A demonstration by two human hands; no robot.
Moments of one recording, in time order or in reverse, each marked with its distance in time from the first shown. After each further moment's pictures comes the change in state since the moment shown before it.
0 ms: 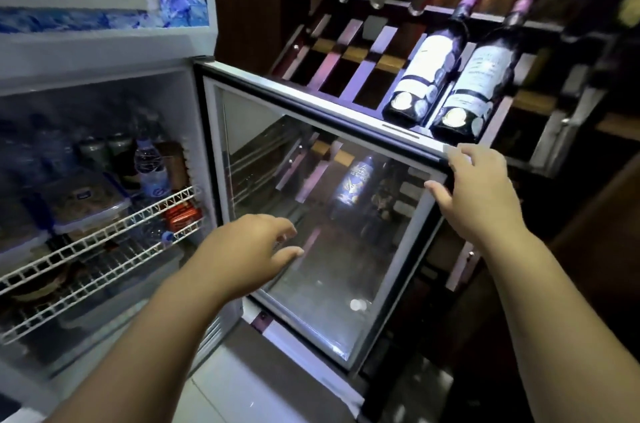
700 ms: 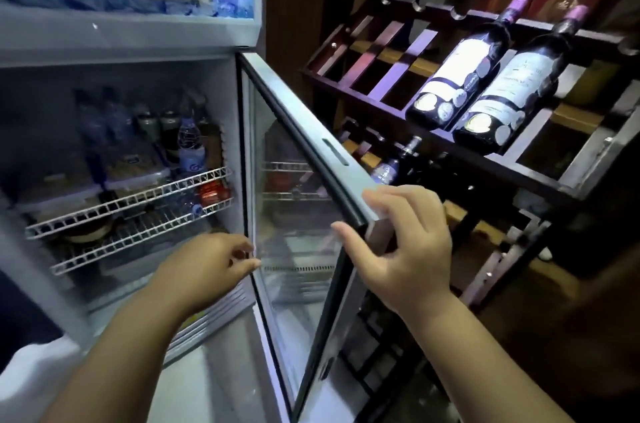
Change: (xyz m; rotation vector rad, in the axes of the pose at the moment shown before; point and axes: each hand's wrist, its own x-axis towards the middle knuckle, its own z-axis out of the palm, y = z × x) left_hand -0.056 0.000 0.031 -0.108 -0.007 -0.385; right_hand -0.074 -0.063 0.002 0.690 0.447 -0.440
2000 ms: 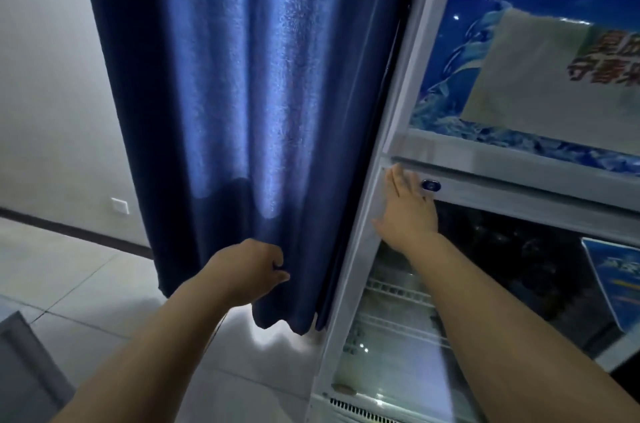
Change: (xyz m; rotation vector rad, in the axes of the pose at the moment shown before) left_hand -0.174 -0.356 -0.169 0.158 0.319 -0.791; right_hand 0.141 -0.371 0.411 0.022 -0.981 -0.374
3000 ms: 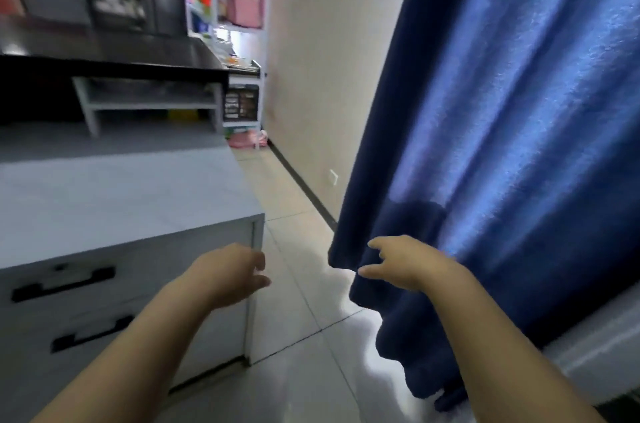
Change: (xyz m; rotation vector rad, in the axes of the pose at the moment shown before) left_hand -0.180 -0.114 0.014 -0.111 0.047 -0.839; right_hand -0.026 -0.218 0.011 0.026 -0.556 -0.862
